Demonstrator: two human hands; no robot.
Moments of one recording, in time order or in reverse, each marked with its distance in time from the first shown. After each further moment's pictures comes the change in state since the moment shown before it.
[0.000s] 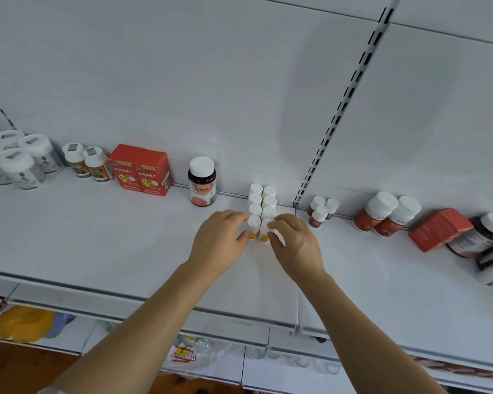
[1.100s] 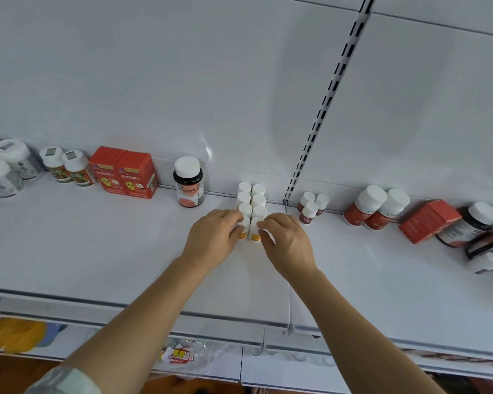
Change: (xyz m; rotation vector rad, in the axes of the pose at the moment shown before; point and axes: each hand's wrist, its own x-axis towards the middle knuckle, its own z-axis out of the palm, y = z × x) left_hand 0.016 -0.014 0.024 0.045 0.057 0.155; right_hand 0.000 0.002 0.001 -0.022 0.028 -0.016
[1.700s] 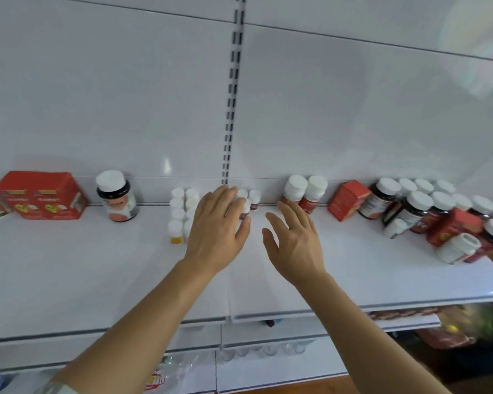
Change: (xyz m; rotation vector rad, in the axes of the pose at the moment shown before) left_hand 0.029 0.126 0.025 0.043 0.169 0.309; right_hand -0.048 0.057 -0.116 -0.343 0.099 0.102
